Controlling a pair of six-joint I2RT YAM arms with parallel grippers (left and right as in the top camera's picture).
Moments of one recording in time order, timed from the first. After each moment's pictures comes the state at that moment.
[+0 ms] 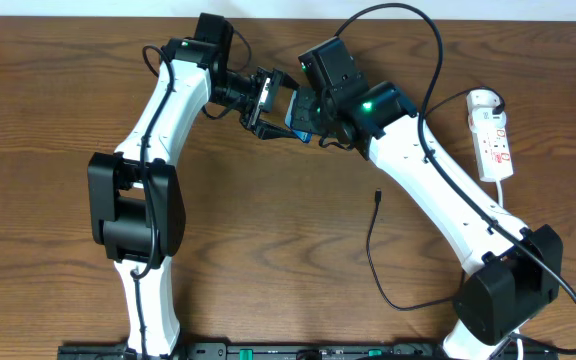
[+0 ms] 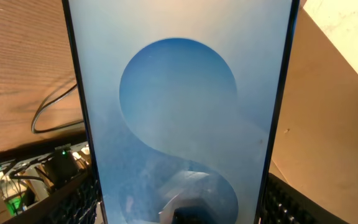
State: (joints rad) left arm -0.19 2.16 1.87 -1.06 1.12 -1.12; right arm 0.58 1.84 1.70 -0.83 0.02 0.74
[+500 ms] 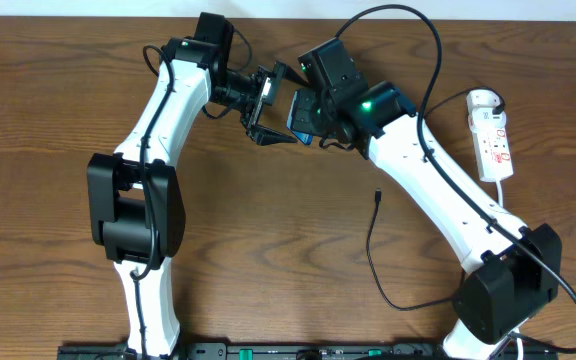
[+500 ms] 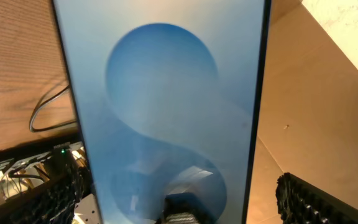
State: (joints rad) left arm -0.19 2.16 1.87 -1.06 1.13 -1.11; right arm 0.57 1.84 1.70 -0.84 0.01 0.74
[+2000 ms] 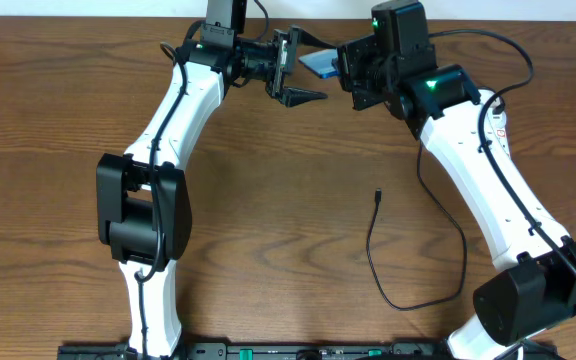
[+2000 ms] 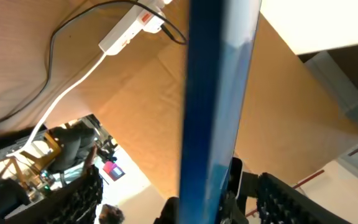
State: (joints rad) left arm -0.24 2.16 1.87 -0.47 1.21 -1.66; right arm 0.38 1.78 1.70 -0.63 -0.14 1.64
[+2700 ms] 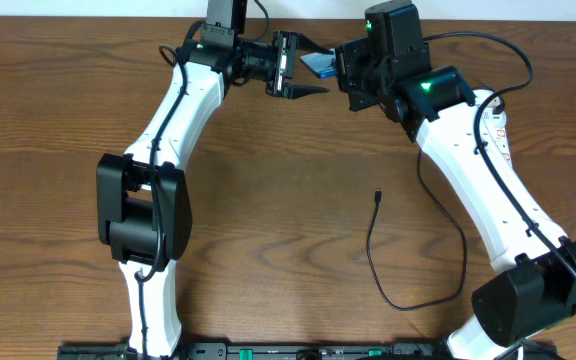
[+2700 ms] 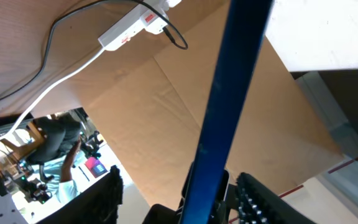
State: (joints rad) left arm -0.24 2.16 1.87 -0.47 1.19 -1.77; right arm 0.40 1.78 1.70 -0.64 -0.10 1.68
